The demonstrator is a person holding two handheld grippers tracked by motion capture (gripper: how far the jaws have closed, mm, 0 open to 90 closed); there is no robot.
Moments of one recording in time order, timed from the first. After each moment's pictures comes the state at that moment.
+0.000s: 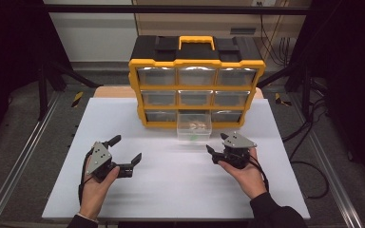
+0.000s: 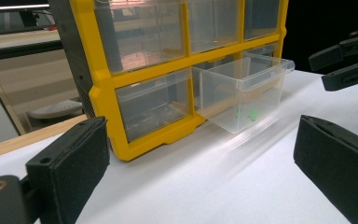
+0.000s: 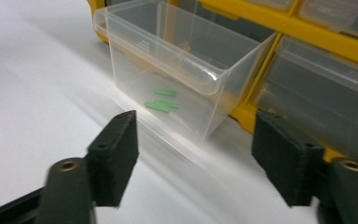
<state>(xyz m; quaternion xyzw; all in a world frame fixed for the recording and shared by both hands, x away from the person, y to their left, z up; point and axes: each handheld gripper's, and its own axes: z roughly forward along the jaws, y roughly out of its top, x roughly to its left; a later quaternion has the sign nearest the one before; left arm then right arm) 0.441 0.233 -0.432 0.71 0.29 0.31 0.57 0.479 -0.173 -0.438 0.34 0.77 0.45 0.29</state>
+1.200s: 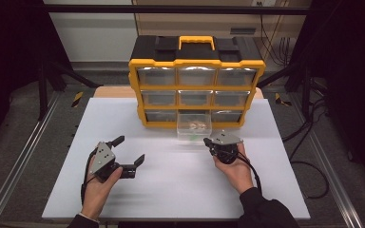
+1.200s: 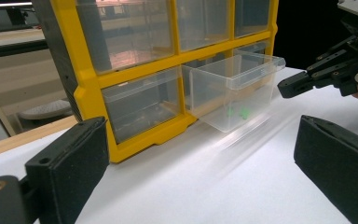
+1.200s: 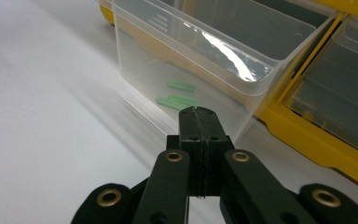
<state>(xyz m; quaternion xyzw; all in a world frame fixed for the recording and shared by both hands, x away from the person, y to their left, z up) 0.443 0.225 -0.434 0.71 0.28 0.30 0.57 0.503 -0.152 -0.458 0.32 0.79 0.44 0.28</state>
